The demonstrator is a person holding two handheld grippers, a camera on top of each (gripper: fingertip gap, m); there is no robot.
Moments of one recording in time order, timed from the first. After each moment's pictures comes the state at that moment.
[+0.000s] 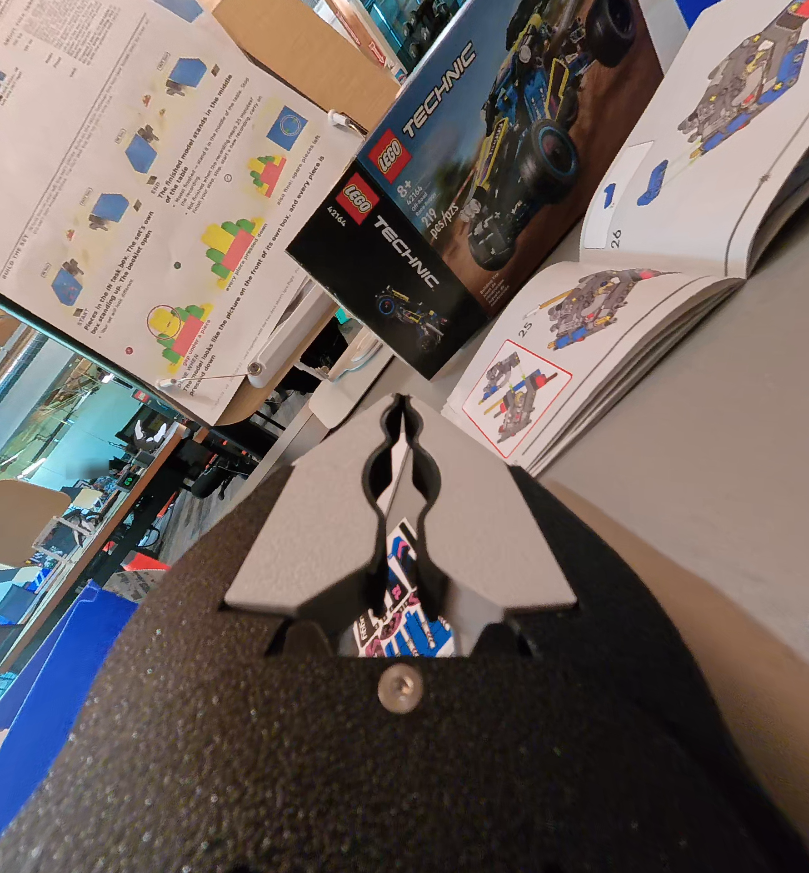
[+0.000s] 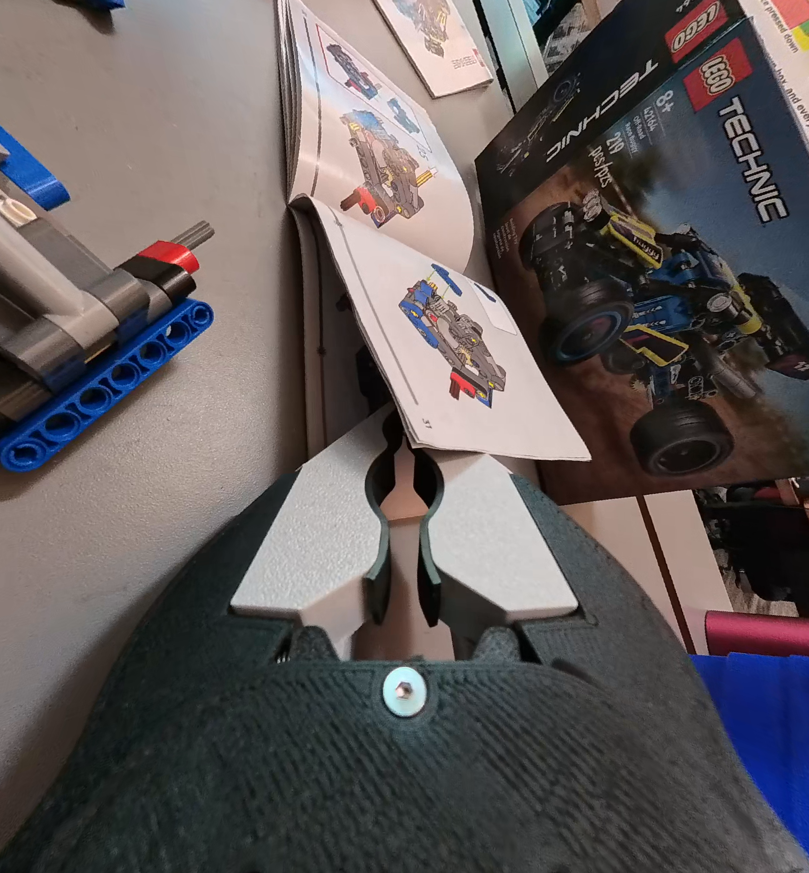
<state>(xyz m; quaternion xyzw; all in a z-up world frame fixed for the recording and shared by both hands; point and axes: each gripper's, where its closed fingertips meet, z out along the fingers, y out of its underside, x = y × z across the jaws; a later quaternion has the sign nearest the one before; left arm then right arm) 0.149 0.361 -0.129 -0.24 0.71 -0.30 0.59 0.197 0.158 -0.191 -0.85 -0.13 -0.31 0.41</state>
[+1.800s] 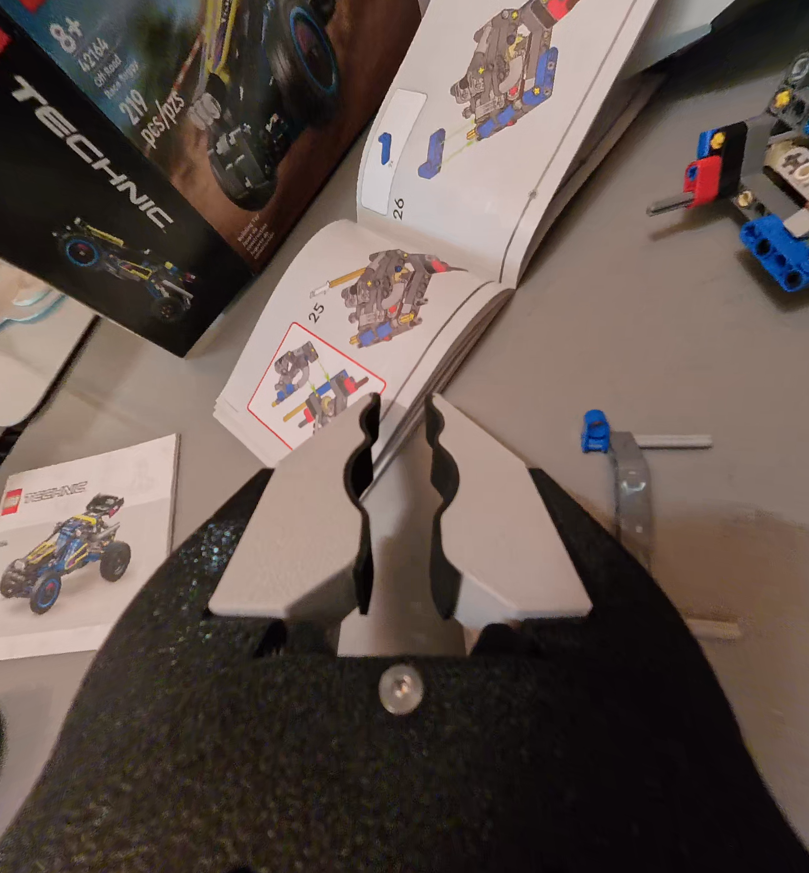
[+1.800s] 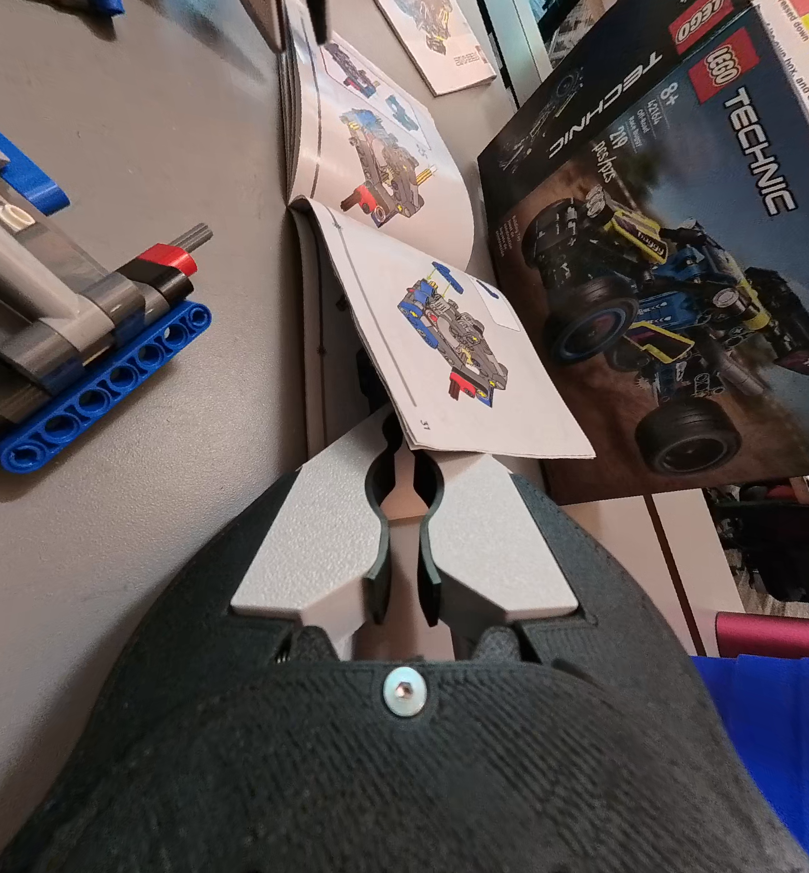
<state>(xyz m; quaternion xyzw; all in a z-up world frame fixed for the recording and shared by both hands) 0.145 0.301 -0.189 -0.28 0.85 -0.34 0.29 0.197 0.159 -0.191 -0.85 -0.13 -0.30 0.41</state>
